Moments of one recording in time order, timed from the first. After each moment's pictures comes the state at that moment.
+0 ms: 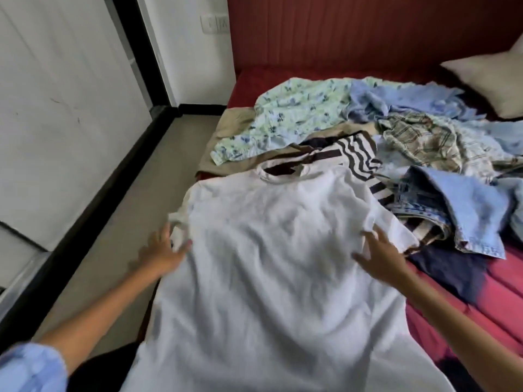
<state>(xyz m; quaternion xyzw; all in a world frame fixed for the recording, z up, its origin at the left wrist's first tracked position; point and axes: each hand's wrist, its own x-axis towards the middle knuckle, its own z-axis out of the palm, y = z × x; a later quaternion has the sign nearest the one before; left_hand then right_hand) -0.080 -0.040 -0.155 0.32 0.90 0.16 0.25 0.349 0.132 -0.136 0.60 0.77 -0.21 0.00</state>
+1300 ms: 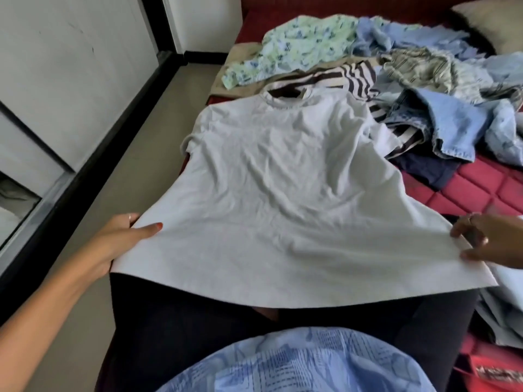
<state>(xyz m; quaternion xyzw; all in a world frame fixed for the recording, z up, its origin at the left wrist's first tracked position) 0.026 -0.308 -0.100 0.22 0.82 0.35 0.39 0.520 -0.085 -0.037 0.61 0.75 -0.16 0.17</state>
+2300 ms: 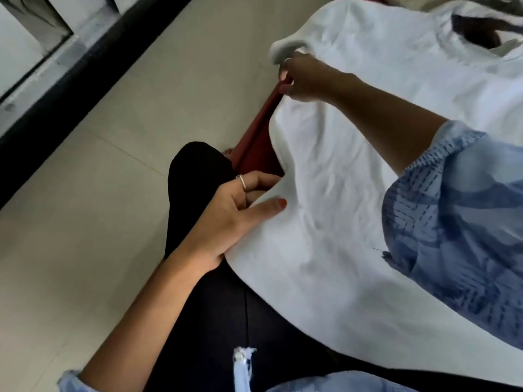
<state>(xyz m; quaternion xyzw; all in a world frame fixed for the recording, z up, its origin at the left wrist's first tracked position) 0.034 -0.303 -0.144 0.13 0.54 0.63 0.53 -0.038 -0.017 -0.181 0.18 0.97 -0.11 0.15</state>
